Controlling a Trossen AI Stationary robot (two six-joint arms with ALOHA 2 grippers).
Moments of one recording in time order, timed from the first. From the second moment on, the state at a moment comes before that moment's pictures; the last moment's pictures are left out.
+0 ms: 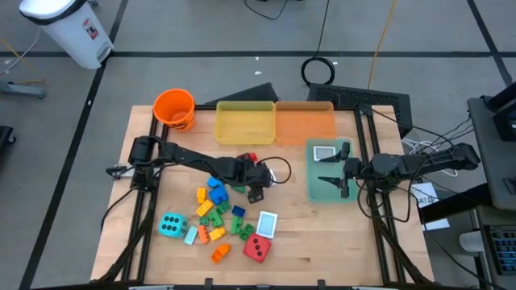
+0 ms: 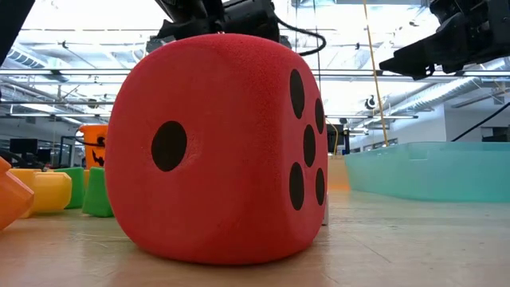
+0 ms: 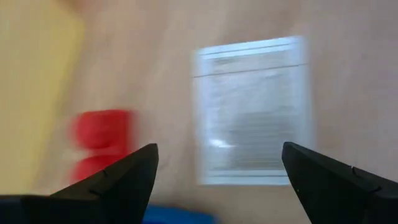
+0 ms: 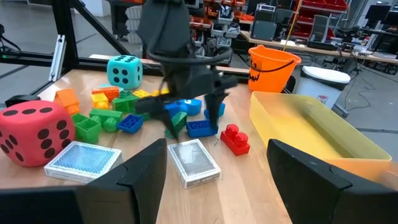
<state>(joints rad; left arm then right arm) -0.07 1.94 1.32 -0.53 -0.27 -0.28 0.18 0.38 0.24 0.01 0.28 -0.06</state>
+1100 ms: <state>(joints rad) -0.03 2.08 1.32 -0.44 -0.19 -0.29 0.18 0.38 0.24 0.01 0.28 -0.06</state>
